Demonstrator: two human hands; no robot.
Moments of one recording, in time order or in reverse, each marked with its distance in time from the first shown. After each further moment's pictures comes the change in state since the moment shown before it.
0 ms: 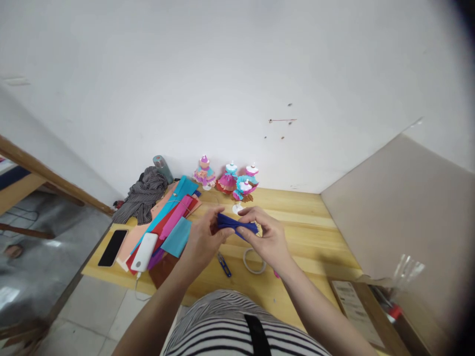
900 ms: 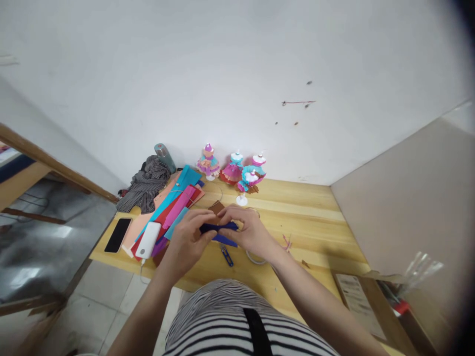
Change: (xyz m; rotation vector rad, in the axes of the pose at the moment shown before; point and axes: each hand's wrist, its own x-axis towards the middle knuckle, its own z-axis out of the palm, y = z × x) left_hand -0.022 -0.012 -0.040 0.448 0.087 0.277; right_hand 0.007 0.012 0.028 0.090 -0.378 0.043
